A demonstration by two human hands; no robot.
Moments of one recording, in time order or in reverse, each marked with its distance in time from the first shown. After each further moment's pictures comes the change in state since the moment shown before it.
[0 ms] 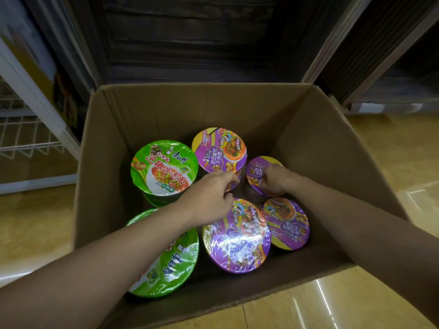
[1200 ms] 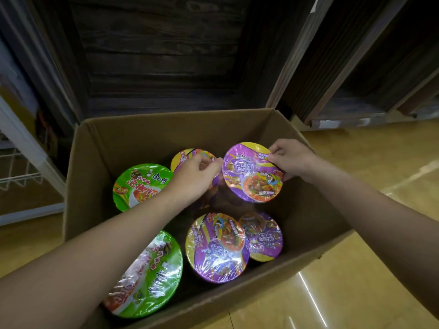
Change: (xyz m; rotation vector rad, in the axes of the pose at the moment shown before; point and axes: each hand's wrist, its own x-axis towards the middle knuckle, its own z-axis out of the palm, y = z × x) left_hand 0.026 0.037 -0.035 -0.436 0.235 -0.238; right_hand -0.105 0.035 -0.099 0.845 0.330 0.074
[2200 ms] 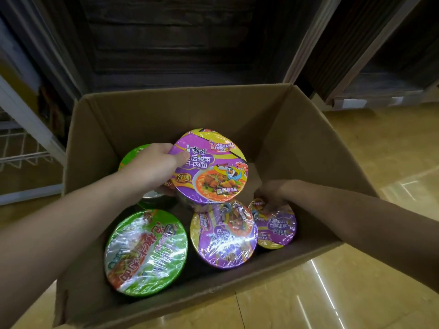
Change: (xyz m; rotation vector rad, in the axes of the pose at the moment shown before) left_hand -0.021 -0.011 -0.051 -0.039 -0.032 -0.277; right_hand 0.042 0.075 0.103 -0.988 -0.763 -0.195
